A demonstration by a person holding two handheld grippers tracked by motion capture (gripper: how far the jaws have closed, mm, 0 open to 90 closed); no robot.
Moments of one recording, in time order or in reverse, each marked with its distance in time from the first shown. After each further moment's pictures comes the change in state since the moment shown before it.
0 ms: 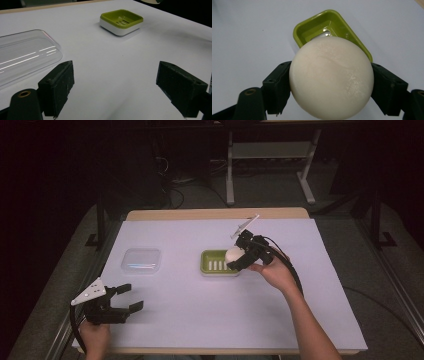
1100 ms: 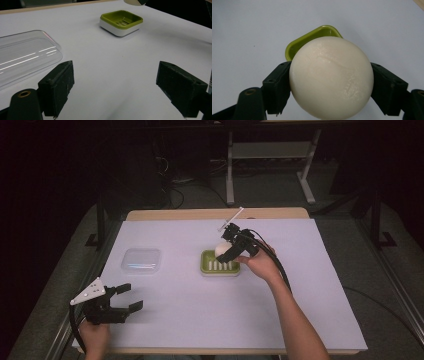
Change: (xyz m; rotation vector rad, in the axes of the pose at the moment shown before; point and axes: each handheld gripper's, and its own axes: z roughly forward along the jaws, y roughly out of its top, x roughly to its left) left arm 0.001 0.000 0.000 -0.009 -0.005 -0.006; right arm -0.010 0.032 0.031 0.027 0.013 0.002
